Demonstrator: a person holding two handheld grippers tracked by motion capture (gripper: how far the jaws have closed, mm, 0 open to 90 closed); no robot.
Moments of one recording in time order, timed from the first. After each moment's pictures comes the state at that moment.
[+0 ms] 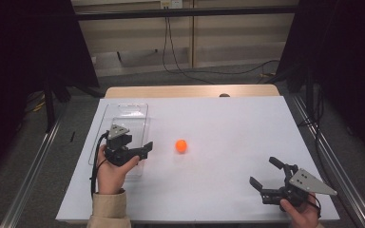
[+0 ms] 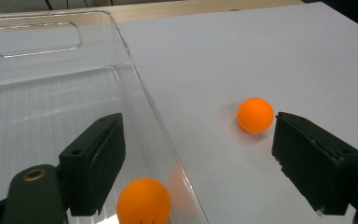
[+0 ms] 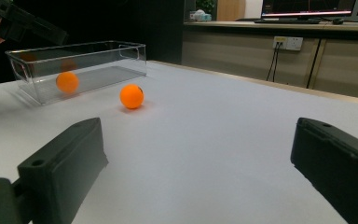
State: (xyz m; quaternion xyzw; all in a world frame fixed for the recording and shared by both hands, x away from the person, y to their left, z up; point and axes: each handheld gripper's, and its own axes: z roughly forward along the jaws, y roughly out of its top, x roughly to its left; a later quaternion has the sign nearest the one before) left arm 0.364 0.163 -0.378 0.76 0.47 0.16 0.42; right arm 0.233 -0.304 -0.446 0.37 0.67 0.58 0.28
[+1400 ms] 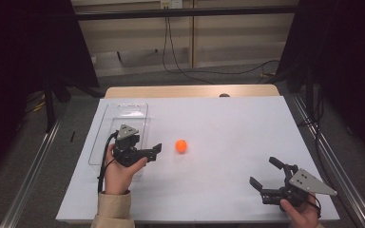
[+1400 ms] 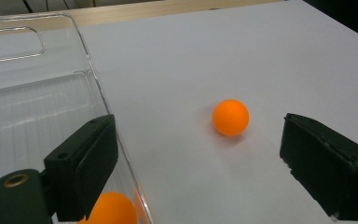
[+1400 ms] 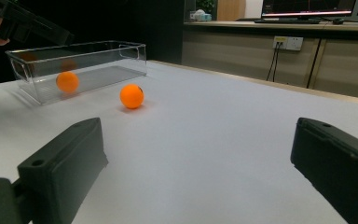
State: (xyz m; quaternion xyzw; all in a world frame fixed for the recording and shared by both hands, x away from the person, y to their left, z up) left arm 0.362 0.143 -0.379 0.77 0.45 0.15 0.43; right arm 0.233 -0.304 -0.446 0.37 0.67 0.58 0.28
